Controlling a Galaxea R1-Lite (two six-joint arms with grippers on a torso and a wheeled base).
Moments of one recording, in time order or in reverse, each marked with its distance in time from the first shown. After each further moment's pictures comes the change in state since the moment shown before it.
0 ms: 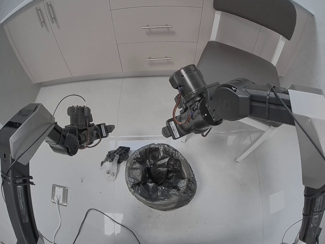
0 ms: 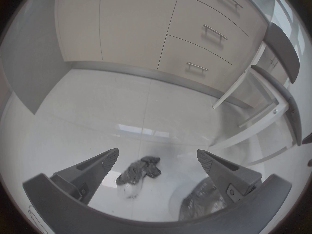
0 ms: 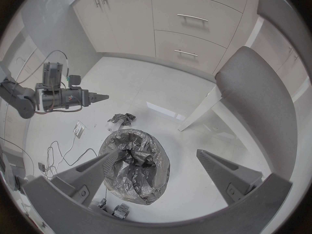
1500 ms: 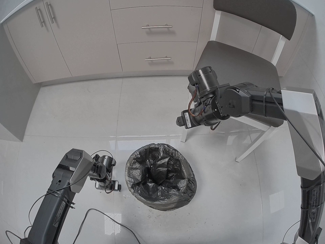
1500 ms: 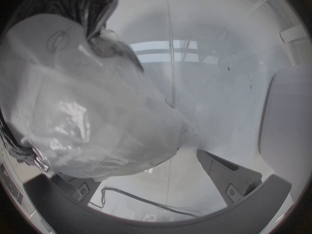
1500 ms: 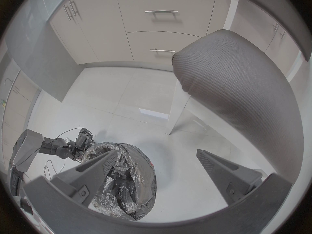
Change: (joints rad) left arm -0.013 0.756 -0.747 0.830 0.147 0.110; right arm -0.133 0.053 0.000 -0.113 0.023 0.043
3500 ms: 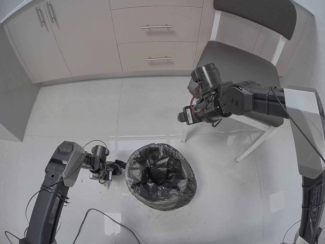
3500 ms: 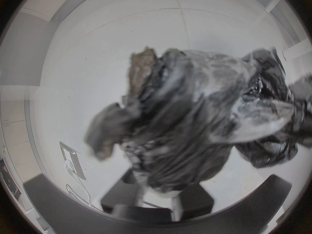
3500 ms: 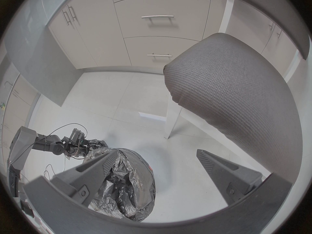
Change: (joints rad) left arm 0.047 -0.079 0.000 -0.022 0.051 0.043; right arm -0.012 -0.010 0.000 -0.026 0.001 0.002
